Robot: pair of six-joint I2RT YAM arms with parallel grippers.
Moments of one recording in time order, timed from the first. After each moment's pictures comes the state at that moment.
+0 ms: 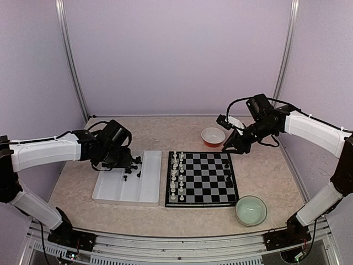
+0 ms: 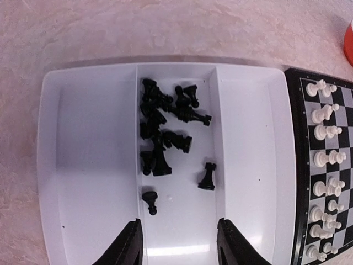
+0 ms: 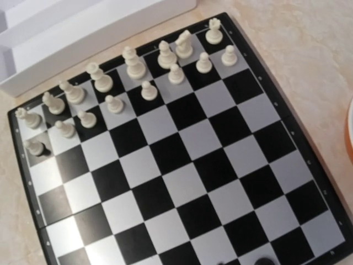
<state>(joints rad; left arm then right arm) -0.71 1.42 0.98 -0.57 -0.32 -0.63 0.45 1.50 1.25 -0.72 -0.51 -0.53</state>
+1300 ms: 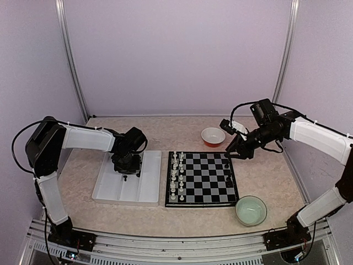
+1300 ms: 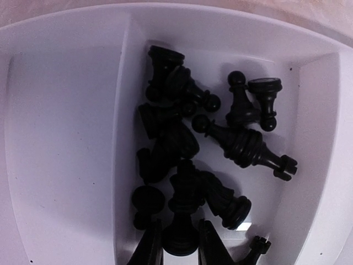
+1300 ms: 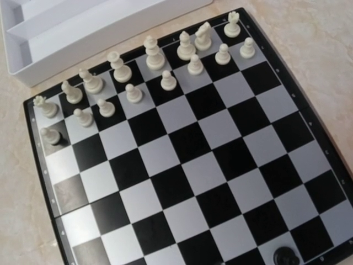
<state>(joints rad) -0.62 1.88 1.18 -0.61 -0.26 -0.70 0.45 1.41 1.15 -0.69 -0.54 -0.53</state>
